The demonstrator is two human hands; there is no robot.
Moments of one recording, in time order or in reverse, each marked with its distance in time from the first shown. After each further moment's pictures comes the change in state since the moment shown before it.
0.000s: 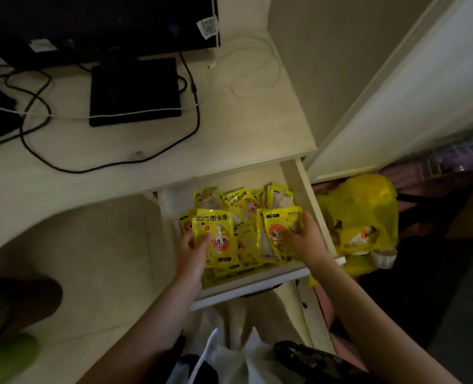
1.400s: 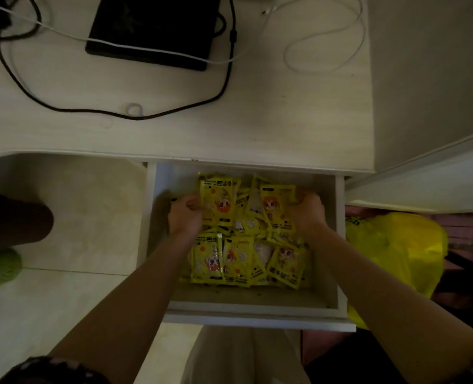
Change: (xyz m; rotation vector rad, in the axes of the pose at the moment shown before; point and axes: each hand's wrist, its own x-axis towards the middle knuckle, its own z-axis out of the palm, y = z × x) left_hand 0.122 0.002 0.055 0.241 0.247 -0.007; right_hand 0.191 -0.009 0.034 -0.332 -0.110 -0.009
